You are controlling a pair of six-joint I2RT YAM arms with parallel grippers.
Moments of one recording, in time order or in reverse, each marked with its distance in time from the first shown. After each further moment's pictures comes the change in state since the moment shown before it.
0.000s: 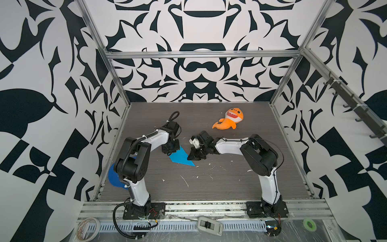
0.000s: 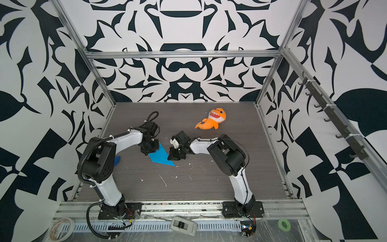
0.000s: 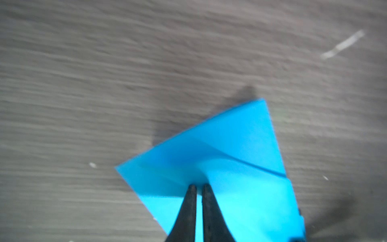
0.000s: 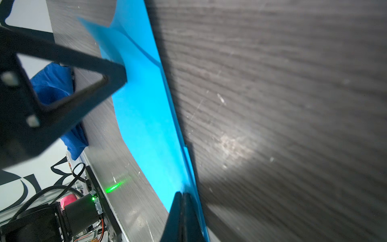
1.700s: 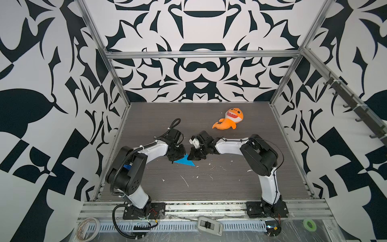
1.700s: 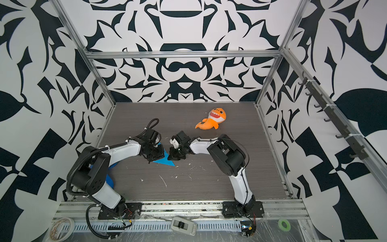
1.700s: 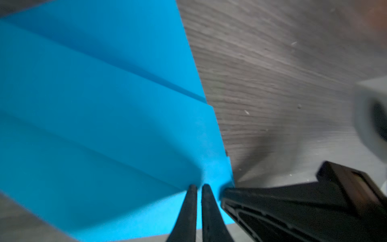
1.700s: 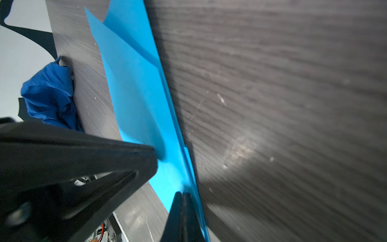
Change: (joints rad) left arm -0.099 -0.148 -0.234 0.250 0.267 -0.225; right arm 0.000 0.000 0.002 -0.004 0.003 -0.001
